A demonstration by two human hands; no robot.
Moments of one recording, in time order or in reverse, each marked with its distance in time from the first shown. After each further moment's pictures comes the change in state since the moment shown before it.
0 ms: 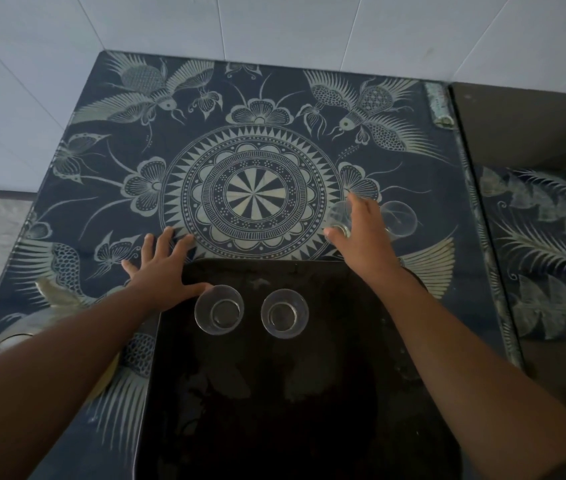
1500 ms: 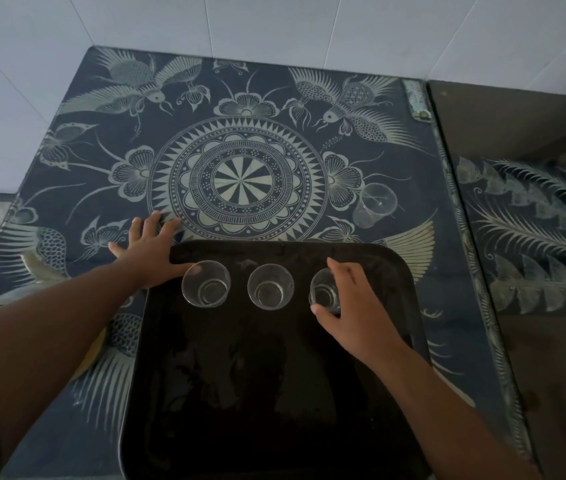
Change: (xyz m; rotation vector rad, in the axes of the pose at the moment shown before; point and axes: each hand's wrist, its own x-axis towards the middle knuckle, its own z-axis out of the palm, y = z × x) left_hand 0.005 -0.004 0.004 0.026 0.012 0.007; right_hand -0.149 0.022 0.005 -0.007 -0.131 -0.118
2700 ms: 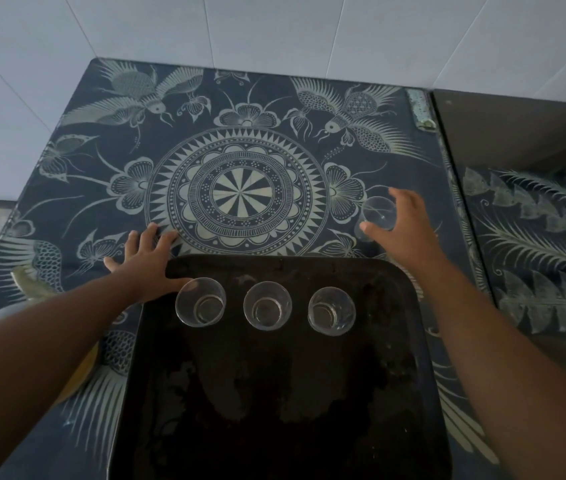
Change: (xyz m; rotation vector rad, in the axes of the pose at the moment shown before) left_hand 0.001 0.004 -0.004 0.013 -0.040 -0.050; right_hand 0.129 0.061 -0.079 0.038 0.206 0.158
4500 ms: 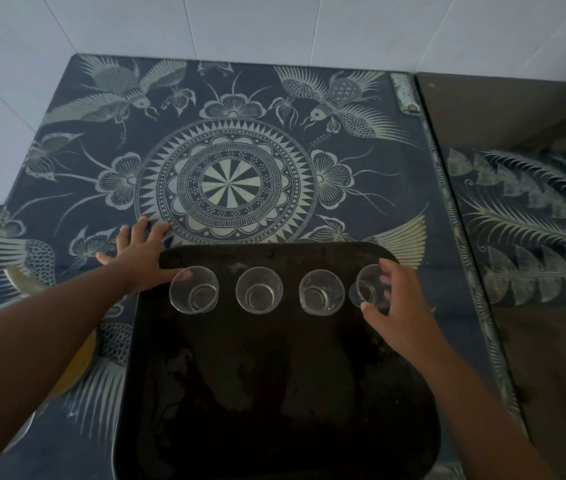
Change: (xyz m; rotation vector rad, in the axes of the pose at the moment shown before) left_hand 0.001 0.000 -0.002 -0.018 -0.003 0.028; right_hand -0.150 0.026 0.012 0.098 -0.116 0.071
